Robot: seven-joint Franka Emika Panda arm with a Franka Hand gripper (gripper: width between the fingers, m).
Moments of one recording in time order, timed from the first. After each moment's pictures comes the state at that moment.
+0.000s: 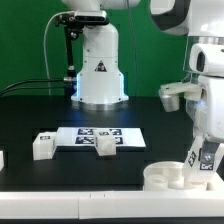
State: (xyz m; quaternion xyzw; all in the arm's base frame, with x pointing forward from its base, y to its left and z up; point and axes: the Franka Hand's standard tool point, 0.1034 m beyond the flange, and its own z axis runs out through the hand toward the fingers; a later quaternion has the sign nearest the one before) arm 0.606 0.120 0.074 0.77 0.64 0.01 0.06
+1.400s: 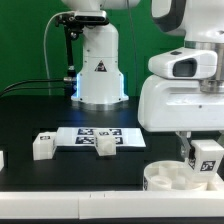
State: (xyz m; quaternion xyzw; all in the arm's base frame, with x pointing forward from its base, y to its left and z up) arm 0.602 0.122 0.069 1.00 0.00 0.02 0.01
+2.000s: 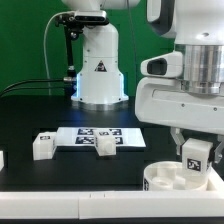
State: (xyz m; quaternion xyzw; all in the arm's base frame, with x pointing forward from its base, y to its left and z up) arm 0.598 0.116 0.067 0.94 -0.33 0.01 -0.02
